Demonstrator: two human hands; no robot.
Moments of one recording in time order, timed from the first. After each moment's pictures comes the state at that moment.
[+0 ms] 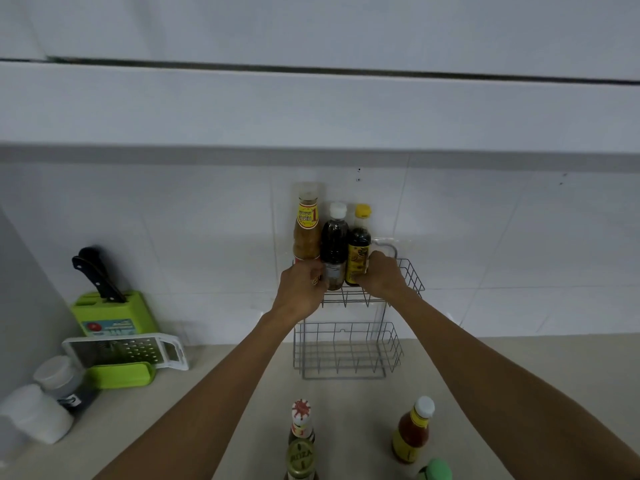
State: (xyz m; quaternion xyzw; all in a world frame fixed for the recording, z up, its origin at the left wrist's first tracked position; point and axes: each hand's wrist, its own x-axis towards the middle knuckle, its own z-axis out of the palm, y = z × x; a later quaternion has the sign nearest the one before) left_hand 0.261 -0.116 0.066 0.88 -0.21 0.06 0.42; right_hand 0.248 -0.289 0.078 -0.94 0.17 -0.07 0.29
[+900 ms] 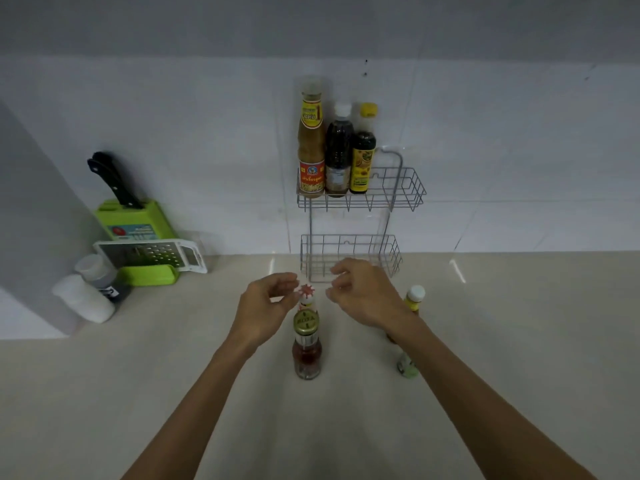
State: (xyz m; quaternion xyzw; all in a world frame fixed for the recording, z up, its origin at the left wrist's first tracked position) left_hand 0.112 -0.013 -0.036 0.83 -0.07 -0.06 0.55; right_hand 0.069 -0.203 0.009 -0.92 0.10 0.03 0.39
